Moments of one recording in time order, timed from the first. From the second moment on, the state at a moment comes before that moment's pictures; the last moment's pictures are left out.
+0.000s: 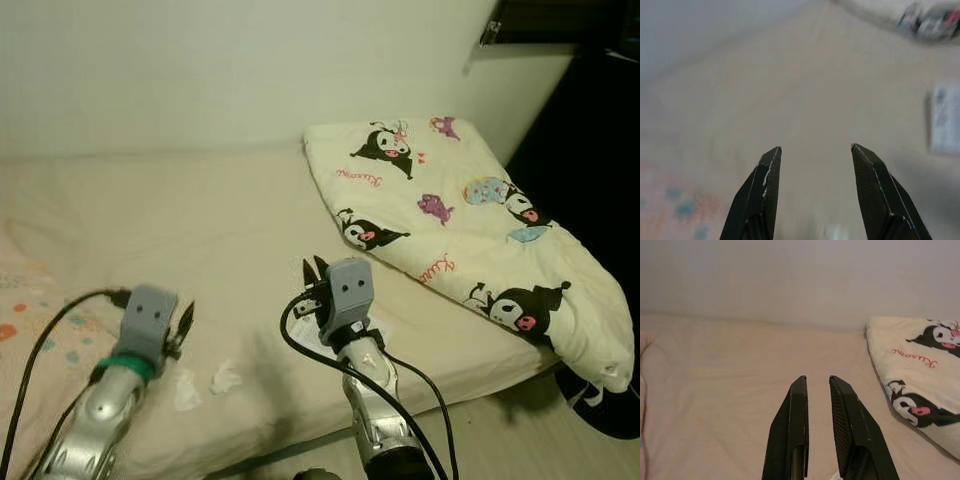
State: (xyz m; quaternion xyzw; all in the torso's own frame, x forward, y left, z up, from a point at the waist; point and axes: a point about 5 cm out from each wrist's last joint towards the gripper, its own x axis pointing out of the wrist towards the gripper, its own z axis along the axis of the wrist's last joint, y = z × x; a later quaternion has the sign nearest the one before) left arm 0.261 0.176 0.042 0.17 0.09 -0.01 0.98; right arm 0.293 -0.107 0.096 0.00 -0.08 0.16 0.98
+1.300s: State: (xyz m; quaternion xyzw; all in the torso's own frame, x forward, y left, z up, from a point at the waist) left arm 0.280 0.168 0.050 0.15 0.05 0.00 0.99; right arm 0.294 -0.107 0.101 -0.01 -0.08 0.17 0.98
